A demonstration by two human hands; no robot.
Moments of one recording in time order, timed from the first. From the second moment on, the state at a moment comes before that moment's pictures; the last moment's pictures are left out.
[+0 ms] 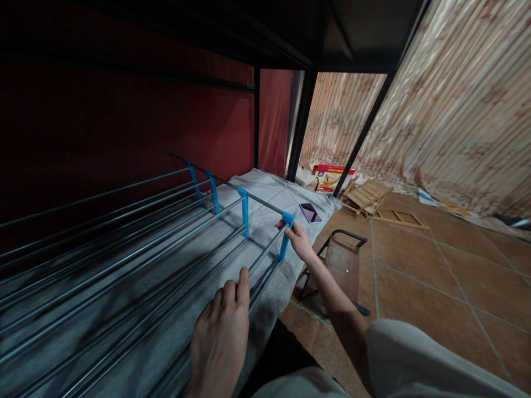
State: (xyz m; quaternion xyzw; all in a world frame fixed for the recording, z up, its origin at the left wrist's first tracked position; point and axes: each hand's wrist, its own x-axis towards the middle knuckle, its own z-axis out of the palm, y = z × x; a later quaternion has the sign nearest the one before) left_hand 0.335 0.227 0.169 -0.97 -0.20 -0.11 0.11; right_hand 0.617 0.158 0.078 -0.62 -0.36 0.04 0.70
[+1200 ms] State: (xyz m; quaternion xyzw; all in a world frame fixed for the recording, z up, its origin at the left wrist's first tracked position) left_hand 0.334 0.226 0.168 -0.97 -0.21 -0.12 0.09; right_hand 0.618 0.160 0.070 -0.65 -0.33 -0.01 0.69
